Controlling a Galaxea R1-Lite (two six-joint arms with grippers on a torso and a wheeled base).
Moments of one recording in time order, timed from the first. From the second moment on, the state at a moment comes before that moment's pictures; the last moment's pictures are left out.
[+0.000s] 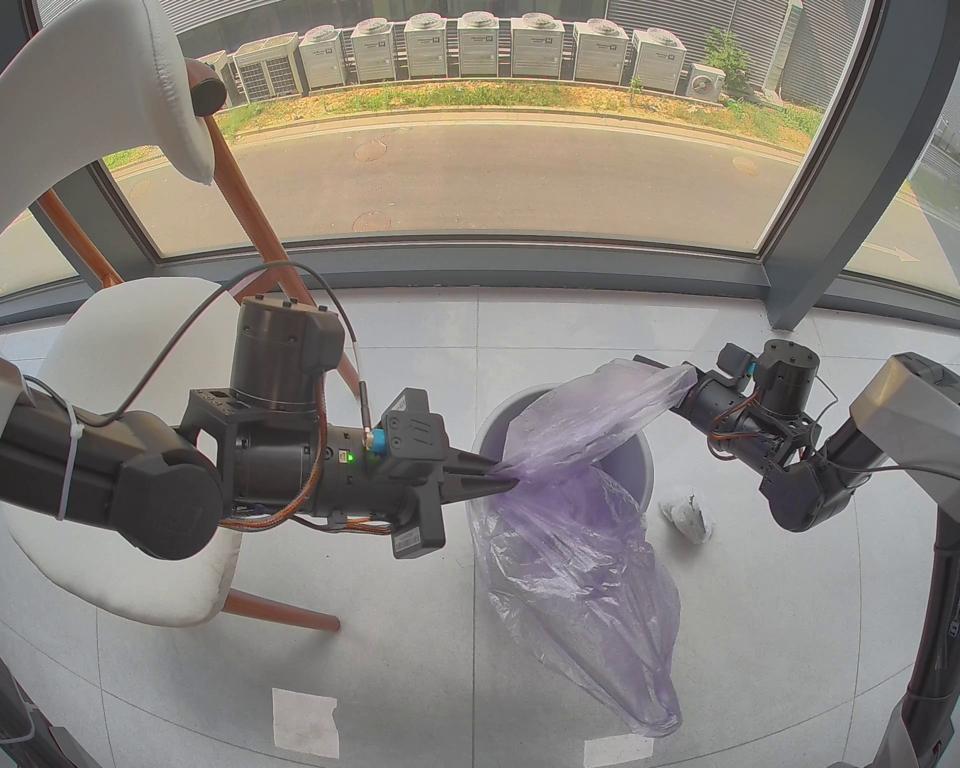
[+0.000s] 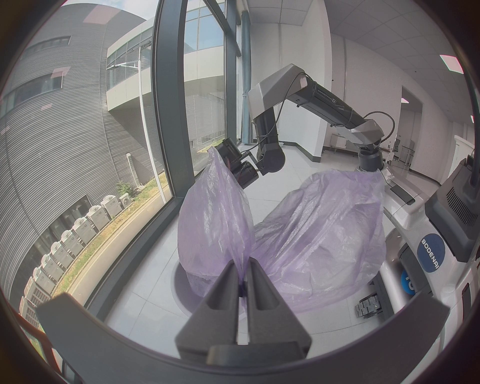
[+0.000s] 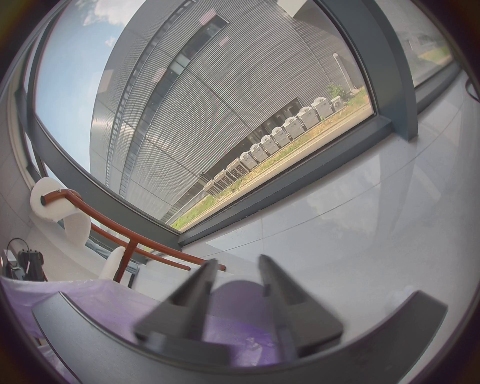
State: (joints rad) left arm -0.57 1.81 -1.02 -0.36 -0.55 0.86; right arm 0.25 2.22 -1.06 -1.15 0.29 0.56
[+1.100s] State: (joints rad) left arm -0.46 1.94 -1.21 -0.43 -0.54 0.63; right arm 0.38 2.32 -0.84 -1.28 0.43 0.54
